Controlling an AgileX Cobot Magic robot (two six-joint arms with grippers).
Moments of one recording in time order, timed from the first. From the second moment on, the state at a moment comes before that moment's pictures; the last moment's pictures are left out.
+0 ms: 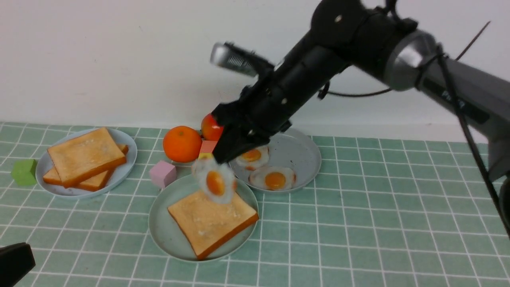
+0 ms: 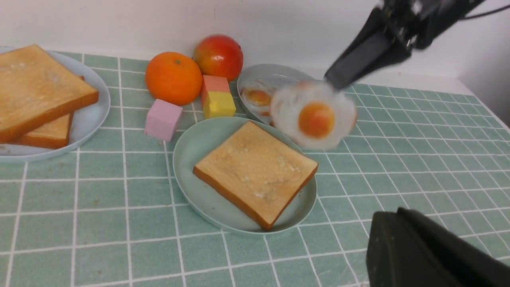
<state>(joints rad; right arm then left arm) 0.51 2.18 -2.08 0.74 1.24 -0.26 -0.68 0.27 -0.46 0.32 0.57 -0.66</state>
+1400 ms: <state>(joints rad) 0.47 2.08 -2.12 0.43 1.23 -0.20 -0.68 0.45 -0.48 0.16 0.74 -0.65</state>
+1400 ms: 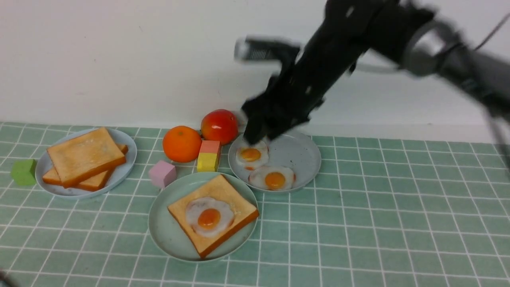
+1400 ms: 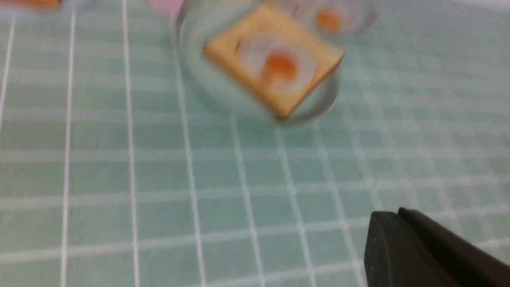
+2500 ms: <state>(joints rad) 0.48 0.53 -1.07 0.13 1.13 0.01 0.06 1.79 -1.36 -0.12 0.77 0.53</state>
